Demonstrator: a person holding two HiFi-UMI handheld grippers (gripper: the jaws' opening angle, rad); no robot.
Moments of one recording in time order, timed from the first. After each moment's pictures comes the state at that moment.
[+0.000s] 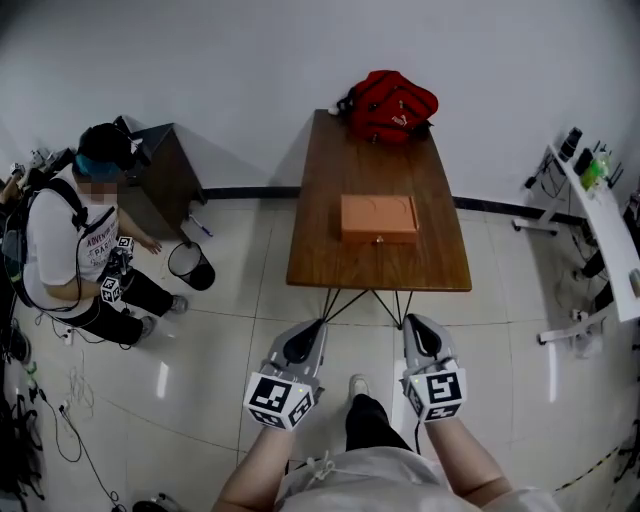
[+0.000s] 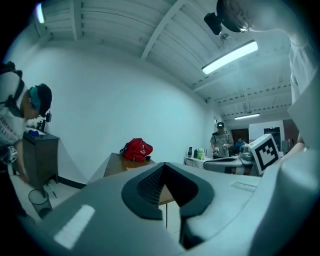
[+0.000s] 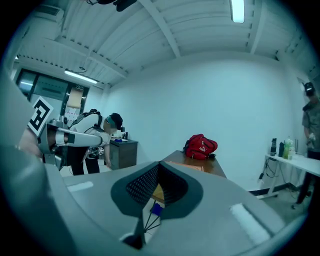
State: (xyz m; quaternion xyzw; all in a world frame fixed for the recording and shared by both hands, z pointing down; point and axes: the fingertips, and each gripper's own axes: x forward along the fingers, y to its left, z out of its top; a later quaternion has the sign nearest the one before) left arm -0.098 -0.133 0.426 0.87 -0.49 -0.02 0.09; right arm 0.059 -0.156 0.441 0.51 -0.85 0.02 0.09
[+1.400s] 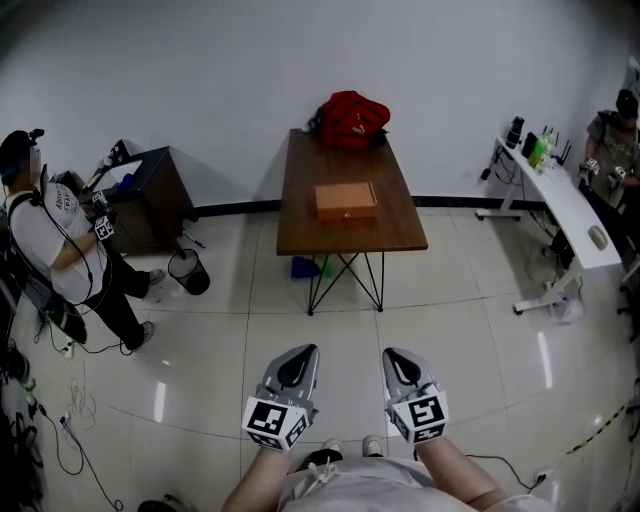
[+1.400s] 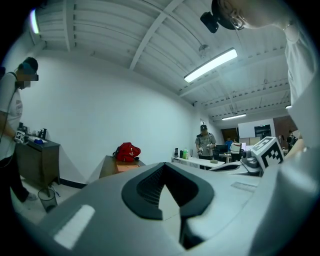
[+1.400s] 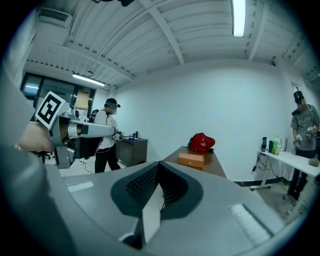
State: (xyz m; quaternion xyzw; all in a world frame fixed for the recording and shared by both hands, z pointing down) left arm -0.073 0.141 0.380 0.89 -0.46 -0.01 0.06; right arm 0.064 0.143 0.420 0.50 -0.86 0.03 0.10
